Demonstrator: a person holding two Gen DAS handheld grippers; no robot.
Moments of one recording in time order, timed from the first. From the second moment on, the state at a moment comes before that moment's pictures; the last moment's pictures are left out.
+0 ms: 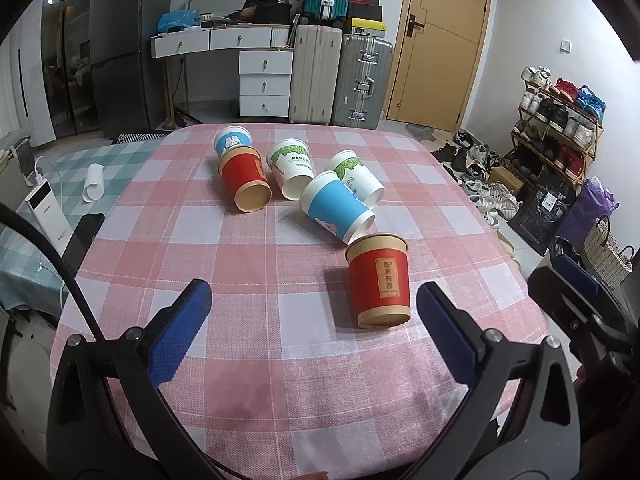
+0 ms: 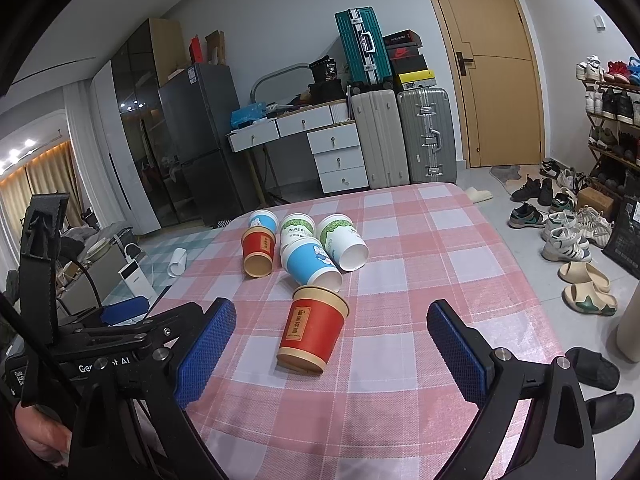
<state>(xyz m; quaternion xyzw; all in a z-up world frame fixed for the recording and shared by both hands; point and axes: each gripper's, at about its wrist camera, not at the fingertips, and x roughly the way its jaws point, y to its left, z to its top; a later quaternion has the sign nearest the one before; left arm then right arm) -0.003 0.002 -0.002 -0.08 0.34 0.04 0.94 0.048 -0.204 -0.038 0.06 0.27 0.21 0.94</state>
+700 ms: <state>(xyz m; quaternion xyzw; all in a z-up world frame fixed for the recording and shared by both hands) 0.005 0.003 -0.010 -0.08 0.36 0.04 0.93 0.052 -0.205 -0.042 0.06 0.28 0.20 0.94</state>
